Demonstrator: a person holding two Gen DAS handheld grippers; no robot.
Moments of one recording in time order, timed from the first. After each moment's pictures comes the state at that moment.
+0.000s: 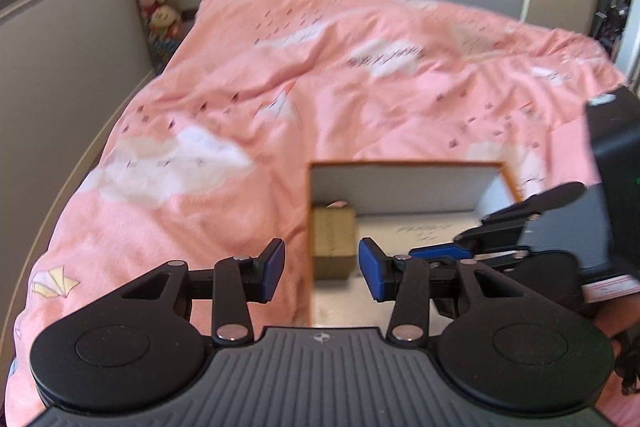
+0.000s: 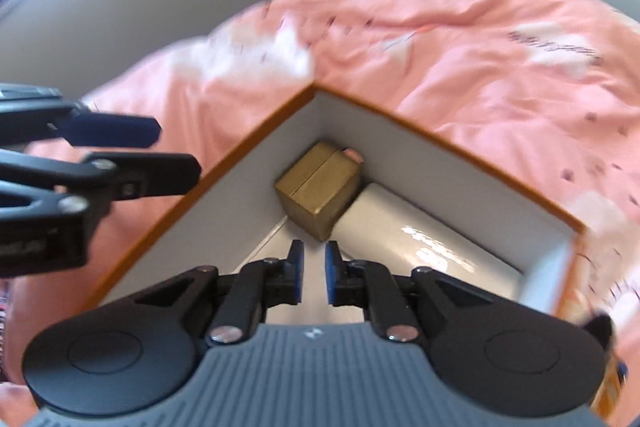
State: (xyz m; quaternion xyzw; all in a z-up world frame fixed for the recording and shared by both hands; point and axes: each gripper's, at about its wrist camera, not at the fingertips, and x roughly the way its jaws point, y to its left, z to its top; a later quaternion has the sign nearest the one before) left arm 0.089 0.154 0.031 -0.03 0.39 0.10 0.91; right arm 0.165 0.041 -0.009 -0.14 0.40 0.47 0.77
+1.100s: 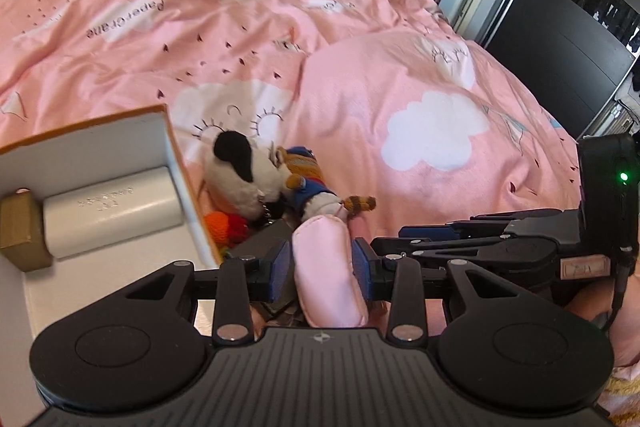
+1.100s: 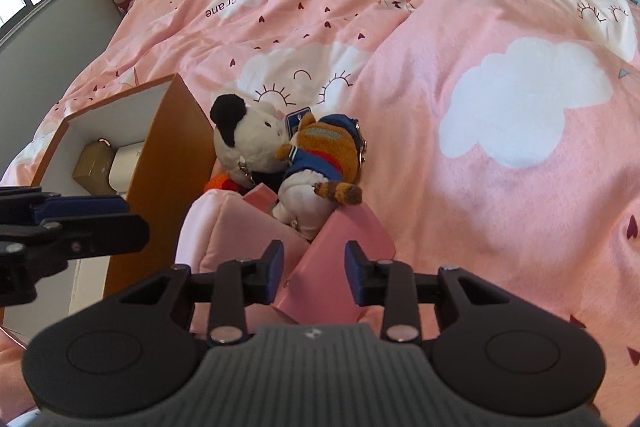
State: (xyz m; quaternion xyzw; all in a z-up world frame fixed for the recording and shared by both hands) left arm 0.119 -0.020 -0.010 -0.05 0.45 -0.18 0.87; right arm 0.149 -0.219 -0.034 0.03 0.47 0.20 0.86
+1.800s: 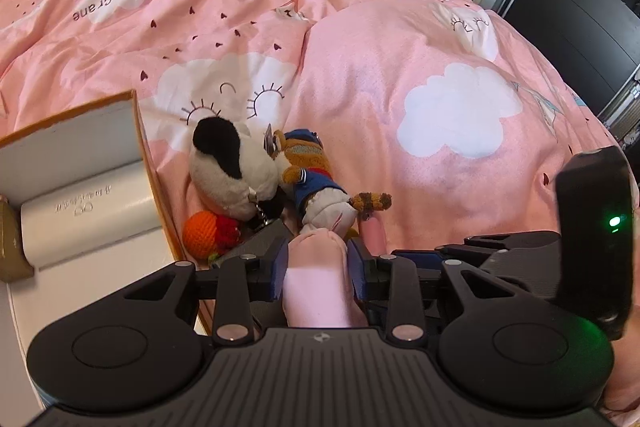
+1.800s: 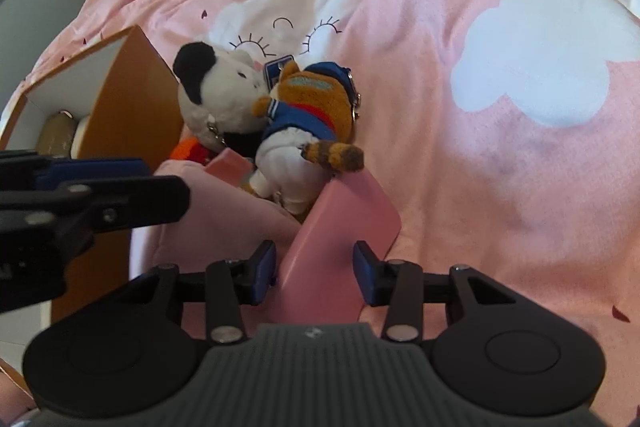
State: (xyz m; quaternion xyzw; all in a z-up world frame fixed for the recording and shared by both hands) left arm 0.150 -0.044 -0.032 -0.03 0.49 -0.16 0.86; right arm 0.171 -0.198 -0.073 0.01 0.52 0.17 0.84
